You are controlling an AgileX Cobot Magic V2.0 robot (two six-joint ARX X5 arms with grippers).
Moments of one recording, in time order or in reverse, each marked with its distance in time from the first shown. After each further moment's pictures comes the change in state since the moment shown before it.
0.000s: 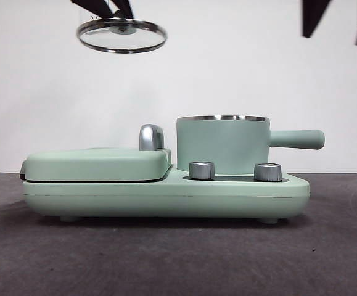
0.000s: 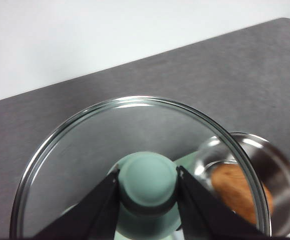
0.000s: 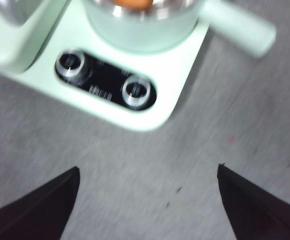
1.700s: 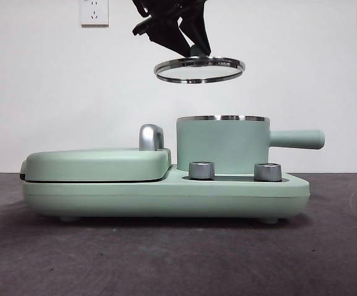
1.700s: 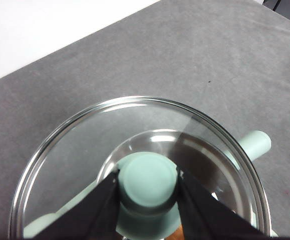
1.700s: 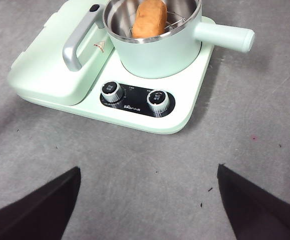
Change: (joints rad) left arm -0.212 0.184 0.000 0.164 0.013 0.051; right arm 0.063 -0.571 -0.281 0.080 0.001 0.175
